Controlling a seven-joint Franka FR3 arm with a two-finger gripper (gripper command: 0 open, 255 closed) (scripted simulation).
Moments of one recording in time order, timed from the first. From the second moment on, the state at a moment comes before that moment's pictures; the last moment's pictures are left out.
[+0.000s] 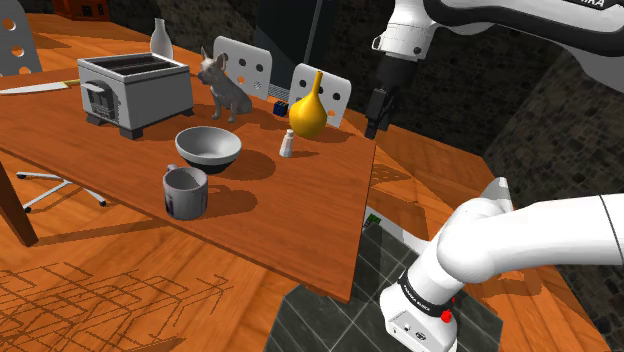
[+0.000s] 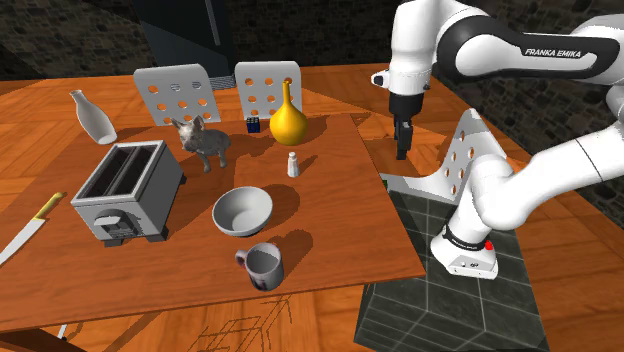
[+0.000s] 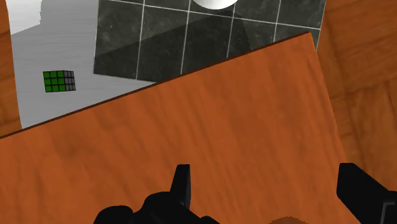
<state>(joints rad) 0.01 -0.74 0.07 -2.29 0.07 1.43 -0.10</state>
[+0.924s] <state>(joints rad) -0.04 -0.47 0.03 -2.36 0.02 1.88 -0.15</state>
